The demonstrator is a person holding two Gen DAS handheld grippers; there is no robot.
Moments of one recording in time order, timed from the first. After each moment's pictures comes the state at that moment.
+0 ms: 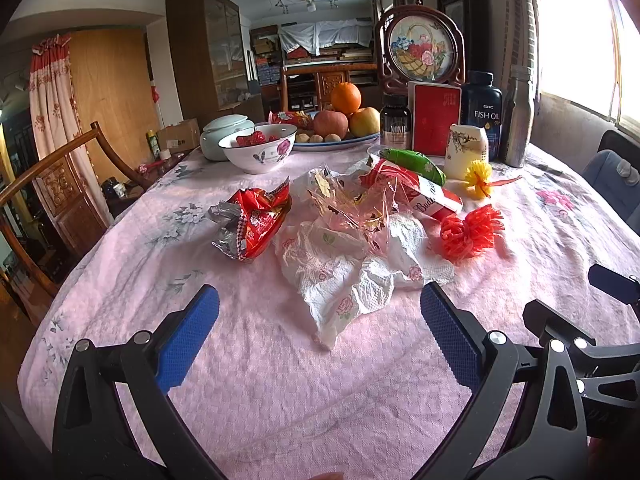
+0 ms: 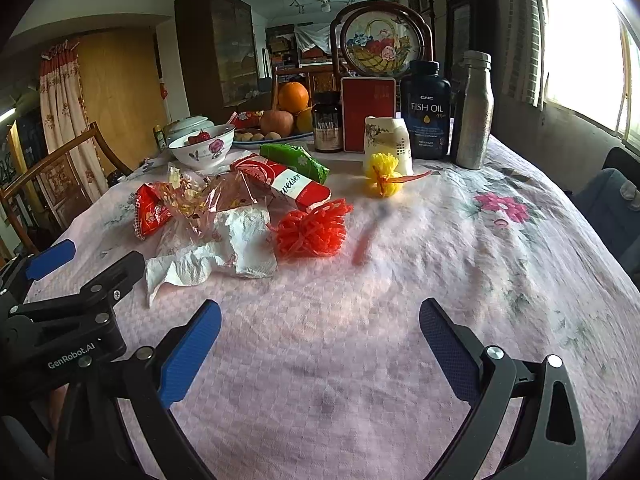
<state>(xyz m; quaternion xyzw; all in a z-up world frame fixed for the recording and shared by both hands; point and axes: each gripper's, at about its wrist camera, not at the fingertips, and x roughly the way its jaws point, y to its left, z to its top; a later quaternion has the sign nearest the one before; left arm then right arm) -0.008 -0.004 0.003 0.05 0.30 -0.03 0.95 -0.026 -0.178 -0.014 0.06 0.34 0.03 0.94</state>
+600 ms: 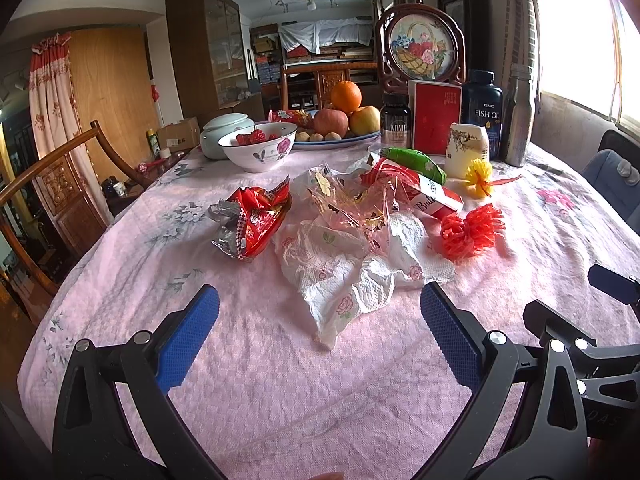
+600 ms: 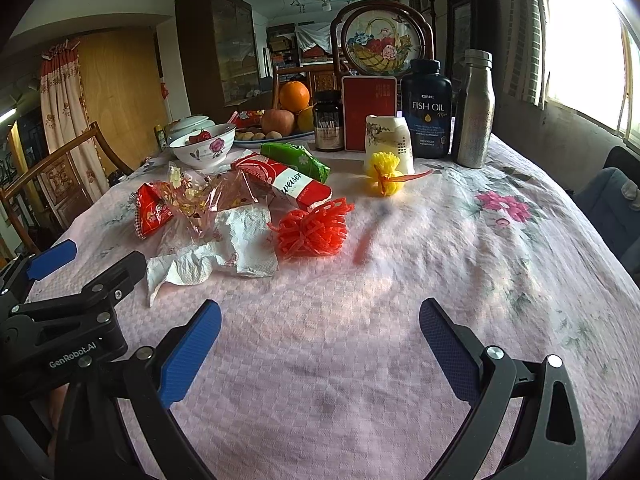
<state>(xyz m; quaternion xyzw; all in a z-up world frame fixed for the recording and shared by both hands) -0.008 -0.005 0.002 0.05 0.30 -0.03 0.95 -0.025 -0.178 -0.014 0.06 0.34 0.03 0.94</state>
